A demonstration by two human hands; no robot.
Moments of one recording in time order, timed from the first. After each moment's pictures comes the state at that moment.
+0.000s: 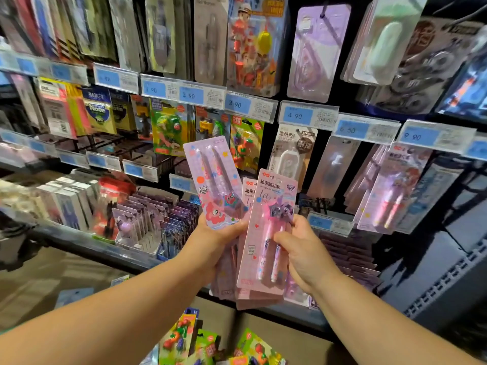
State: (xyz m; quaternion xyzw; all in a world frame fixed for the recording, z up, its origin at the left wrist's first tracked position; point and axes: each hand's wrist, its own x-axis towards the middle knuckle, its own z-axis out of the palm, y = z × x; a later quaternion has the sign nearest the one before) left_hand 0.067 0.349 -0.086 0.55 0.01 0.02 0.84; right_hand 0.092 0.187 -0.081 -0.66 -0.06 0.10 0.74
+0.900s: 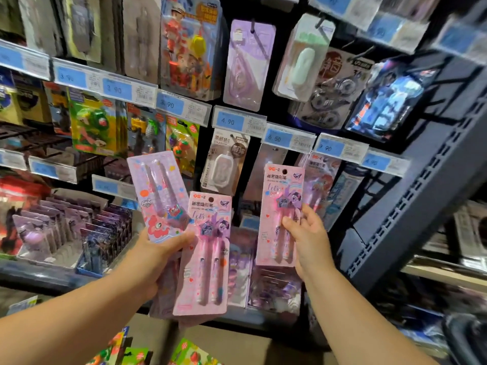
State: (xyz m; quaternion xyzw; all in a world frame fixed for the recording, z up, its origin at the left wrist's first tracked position) left_hand 0.066 0.315 -0.091 0.53 0.06 0.01 0.85; right_hand 0.113 0.071 -0.058 -0.68 0.06 -0.13 0.72
